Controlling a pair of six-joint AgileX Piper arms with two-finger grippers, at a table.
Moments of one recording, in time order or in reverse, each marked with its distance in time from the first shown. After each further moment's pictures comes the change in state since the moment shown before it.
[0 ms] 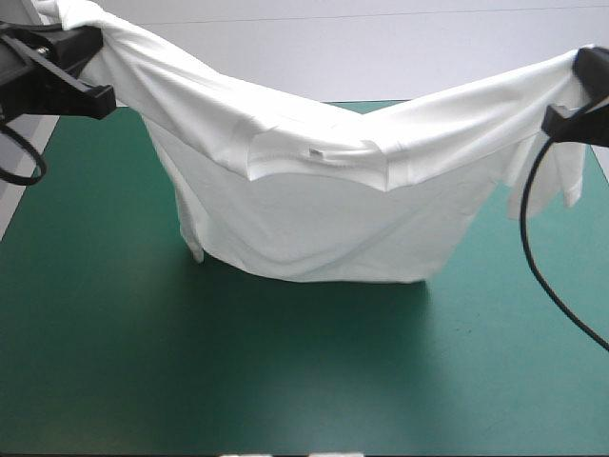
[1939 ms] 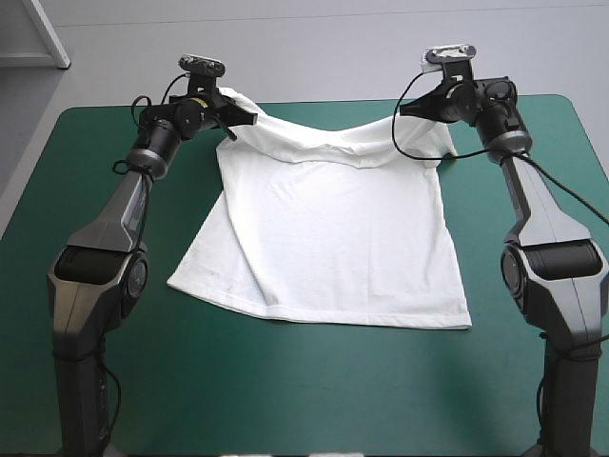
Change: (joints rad) left arm 0.000 0.908 0.140 0.023 -0.658 0.051; right arm 0.000 1.104 -0.204 -0.056 -0.307 -0.041
